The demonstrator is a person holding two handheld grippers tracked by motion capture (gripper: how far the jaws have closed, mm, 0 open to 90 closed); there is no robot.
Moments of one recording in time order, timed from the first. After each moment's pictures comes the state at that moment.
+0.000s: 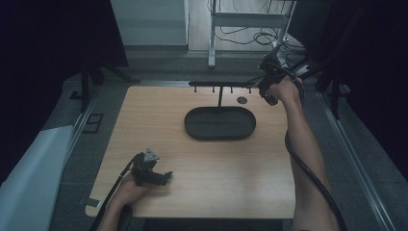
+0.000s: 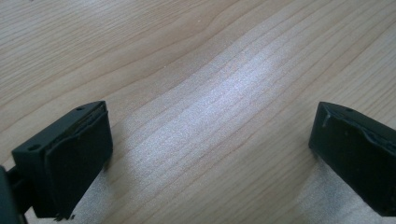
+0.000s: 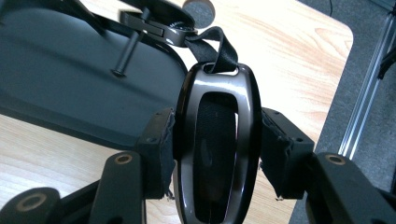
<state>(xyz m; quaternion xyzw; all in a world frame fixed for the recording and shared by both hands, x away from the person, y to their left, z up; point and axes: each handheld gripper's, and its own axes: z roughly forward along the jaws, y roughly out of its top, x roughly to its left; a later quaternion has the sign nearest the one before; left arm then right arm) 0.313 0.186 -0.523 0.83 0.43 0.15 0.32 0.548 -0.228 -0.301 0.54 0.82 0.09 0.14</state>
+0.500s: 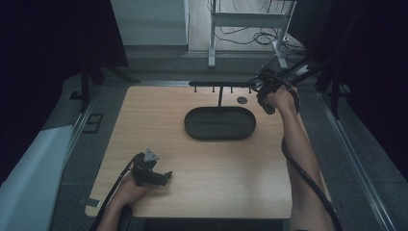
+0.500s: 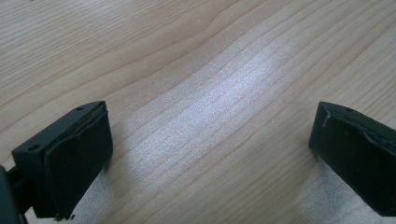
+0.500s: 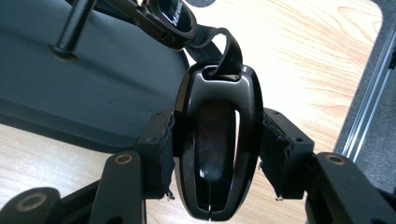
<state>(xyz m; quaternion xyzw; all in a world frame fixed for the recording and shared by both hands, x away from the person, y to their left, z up) 0.313 0.186 -0.523 0.83 0.43 0.15 0.32 0.554 -0.230 -0.343 0.54 0.83 0.07 0.13</state>
